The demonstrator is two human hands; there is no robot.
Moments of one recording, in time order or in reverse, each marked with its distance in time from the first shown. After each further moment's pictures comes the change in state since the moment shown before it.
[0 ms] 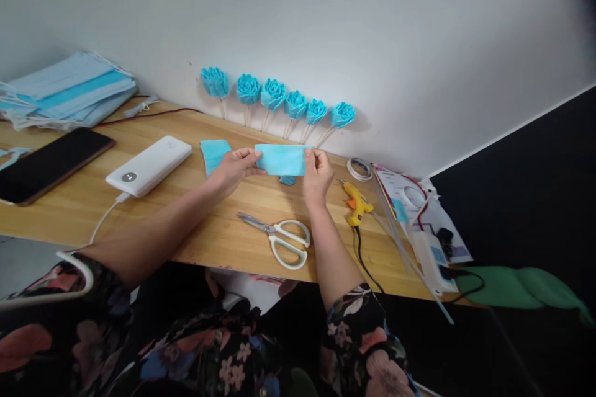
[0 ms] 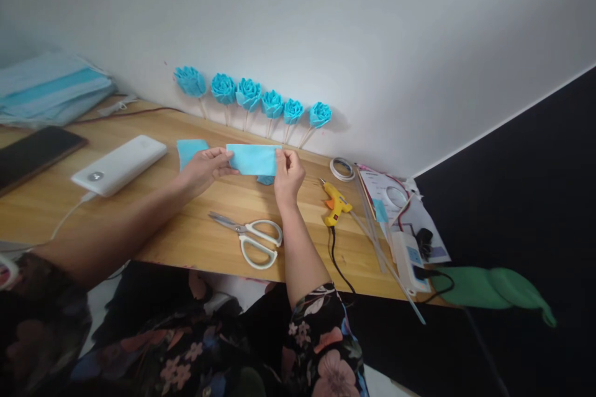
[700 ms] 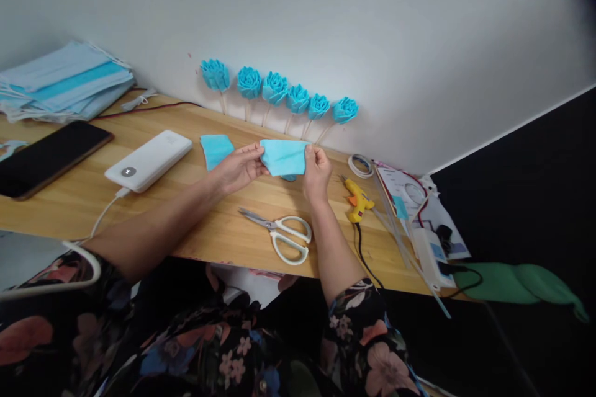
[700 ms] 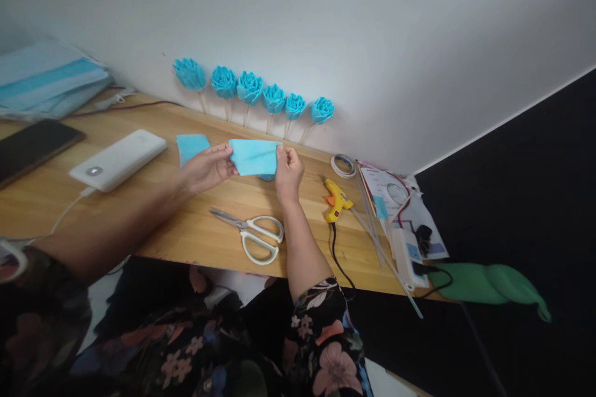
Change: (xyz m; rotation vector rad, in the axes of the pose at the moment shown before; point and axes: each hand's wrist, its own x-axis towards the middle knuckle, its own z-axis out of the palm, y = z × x) left_hand -0.007 0.012 0.012 -0.261 -0.158 -0.169; right_hand 0.000 0.013 0.008 0.237 -0.078 0.106
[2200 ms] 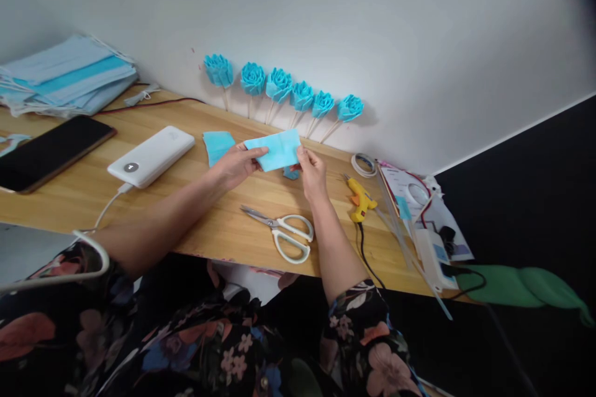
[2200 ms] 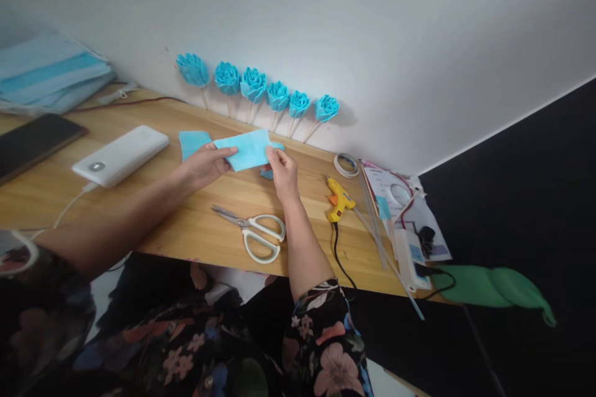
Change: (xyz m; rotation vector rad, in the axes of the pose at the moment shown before) left_hand 0.007 -0.005 -0.011 0.085 0.128 0.082; right_hand -0.004 0.000 0.003 0.131 -0.276 0.158
